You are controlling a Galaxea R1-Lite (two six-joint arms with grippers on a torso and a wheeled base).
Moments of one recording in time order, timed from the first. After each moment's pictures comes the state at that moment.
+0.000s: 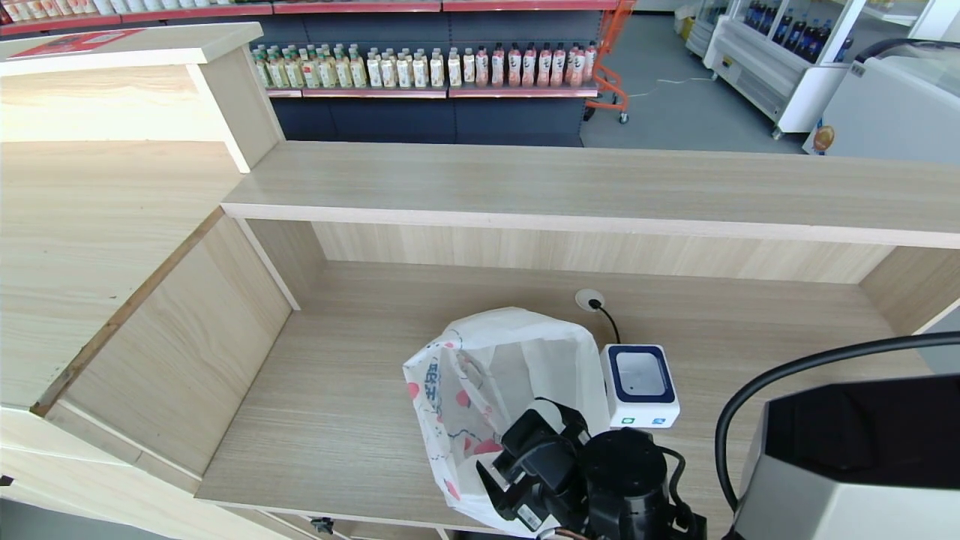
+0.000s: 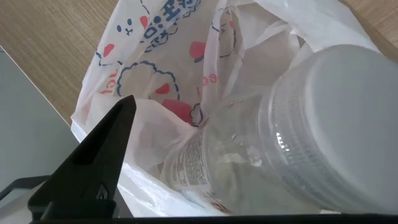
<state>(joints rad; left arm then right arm) 0.00 0.00 0.00 0.00 0.05 -0.01 0.94 2.19 -0.50 -1.44 -0.37 -0.36</state>
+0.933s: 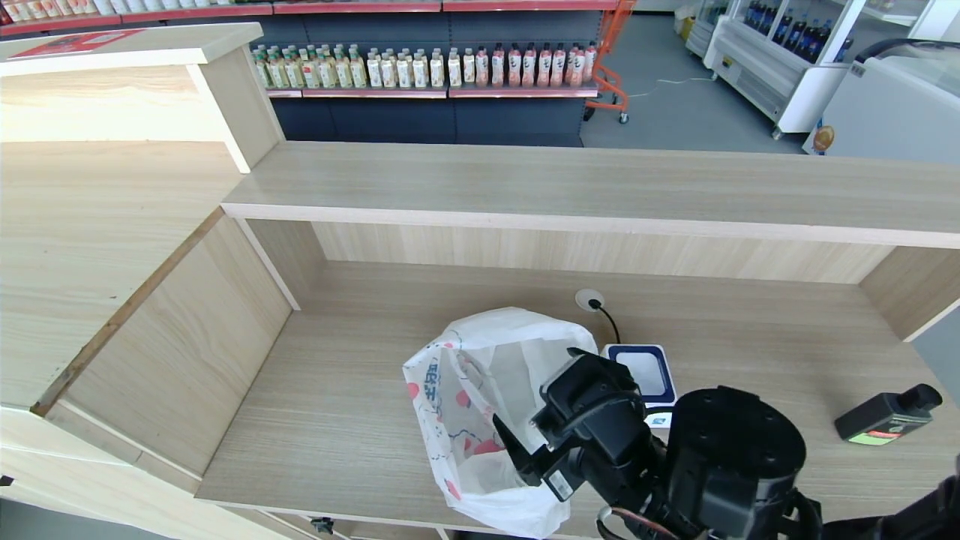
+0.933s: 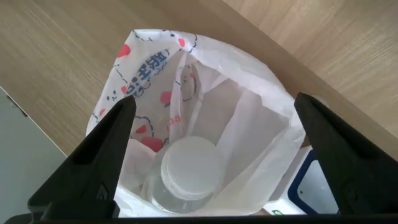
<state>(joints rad) 0.00 0.00 0.00 0.00 0.05 -0.01 0.98 1.84 -0.49 -1.26 -0.46 -0.39</state>
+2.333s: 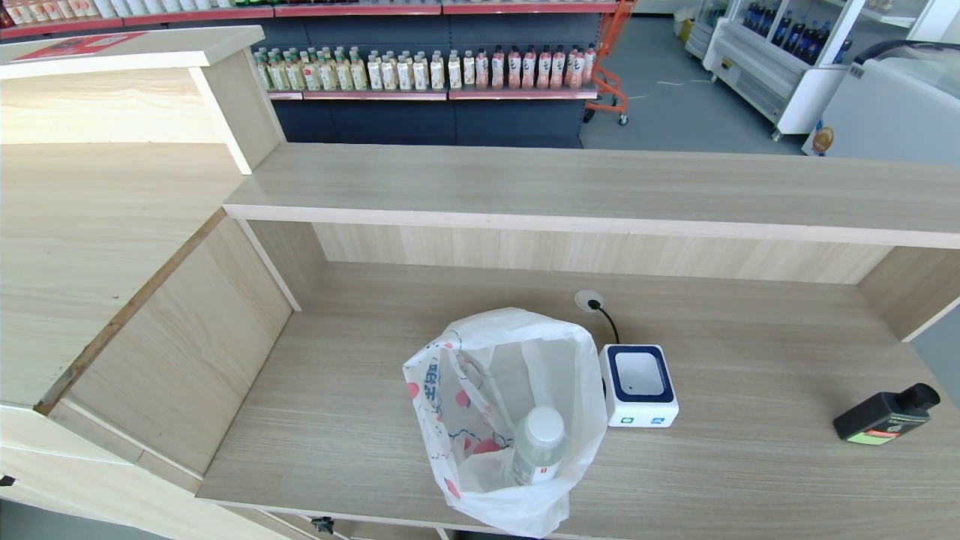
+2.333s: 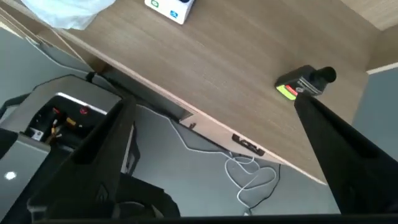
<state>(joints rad) 0.00 0.00 0.00 0.00 0.05 -0.01 0.59 0.43 -0.70 0.71 -0.37 -0.21</state>
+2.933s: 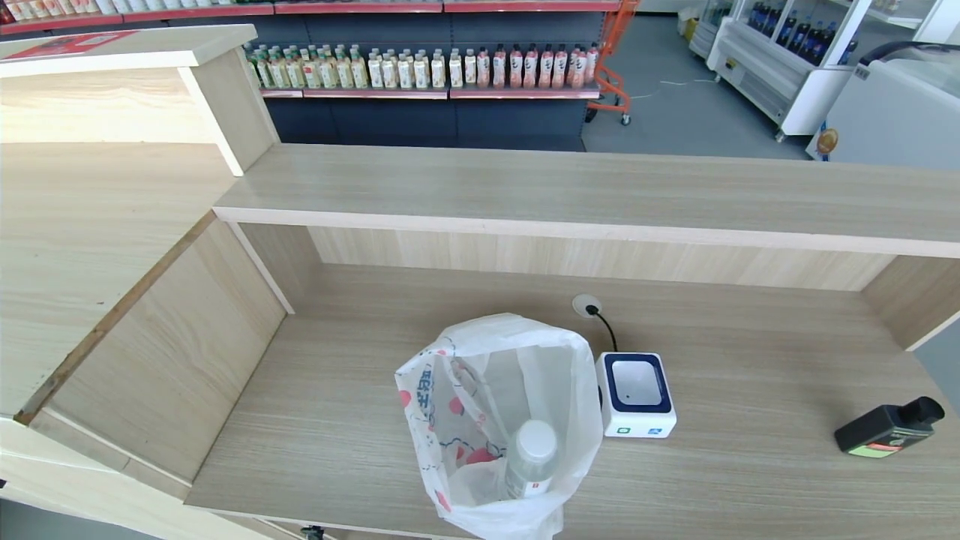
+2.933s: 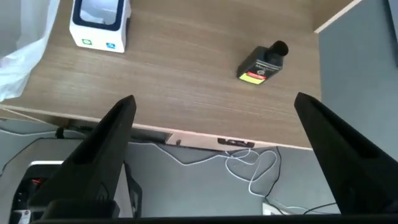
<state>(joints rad) 0.00 0.00 0.00 0.00 0.05 -0.01 0.27 0.37 -0.50 0.44 -0.38 -0.16</state>
